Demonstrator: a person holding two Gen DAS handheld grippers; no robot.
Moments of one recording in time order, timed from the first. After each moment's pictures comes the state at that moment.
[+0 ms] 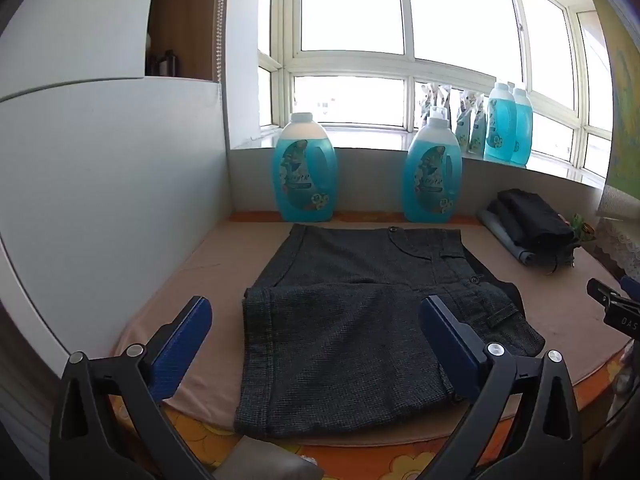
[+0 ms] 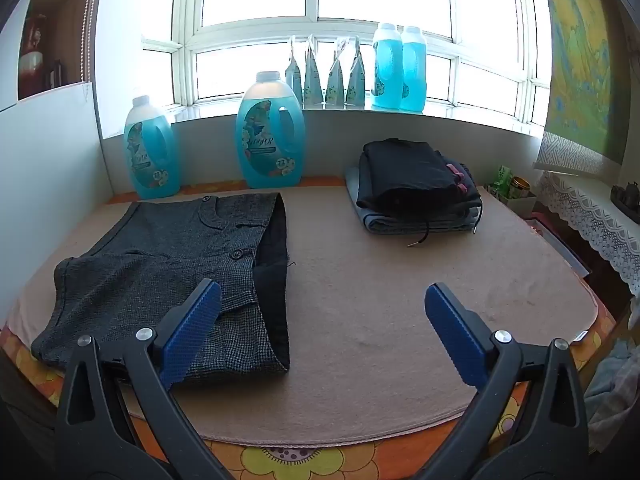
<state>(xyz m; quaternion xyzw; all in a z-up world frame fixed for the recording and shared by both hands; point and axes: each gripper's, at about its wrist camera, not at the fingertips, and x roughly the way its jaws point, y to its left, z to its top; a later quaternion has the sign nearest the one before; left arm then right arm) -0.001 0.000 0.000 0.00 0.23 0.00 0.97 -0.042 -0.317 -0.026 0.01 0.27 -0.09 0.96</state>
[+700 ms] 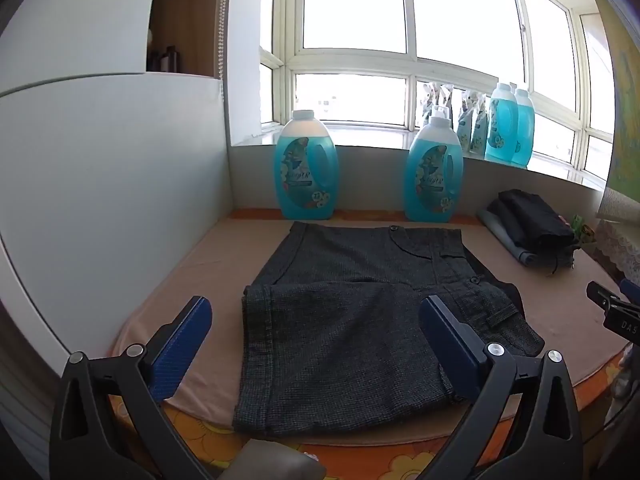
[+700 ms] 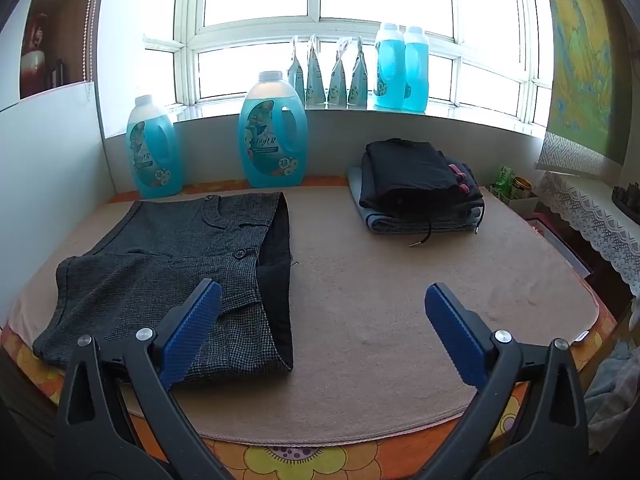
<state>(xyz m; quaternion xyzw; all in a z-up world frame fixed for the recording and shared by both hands) 0.002 0.006 -0.001 -0.01 0.24 0.00 0.97 -0.043 -0.312 -0.028 0.02 0.27 -0.09 0.96</state>
